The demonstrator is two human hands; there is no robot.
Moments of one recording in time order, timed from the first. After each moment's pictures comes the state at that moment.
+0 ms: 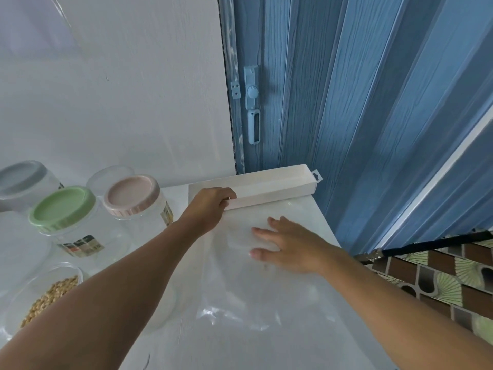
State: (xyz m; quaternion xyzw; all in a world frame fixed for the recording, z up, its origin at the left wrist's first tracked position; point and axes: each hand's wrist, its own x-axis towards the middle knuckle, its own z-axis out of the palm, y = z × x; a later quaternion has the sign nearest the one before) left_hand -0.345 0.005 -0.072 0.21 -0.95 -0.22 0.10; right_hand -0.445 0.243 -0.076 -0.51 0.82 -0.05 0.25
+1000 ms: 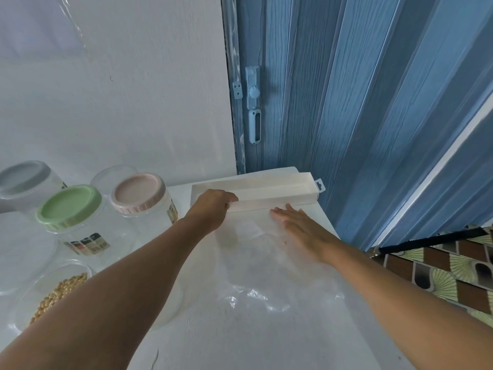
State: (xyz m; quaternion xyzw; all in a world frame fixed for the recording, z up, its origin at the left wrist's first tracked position) left_hand -0.348 0.003 -0.078 0.23 -0.95 -0.18 0.05; right_hand -0.472 0.252 -0.105 -0.48 0.80 -0.27 0.24
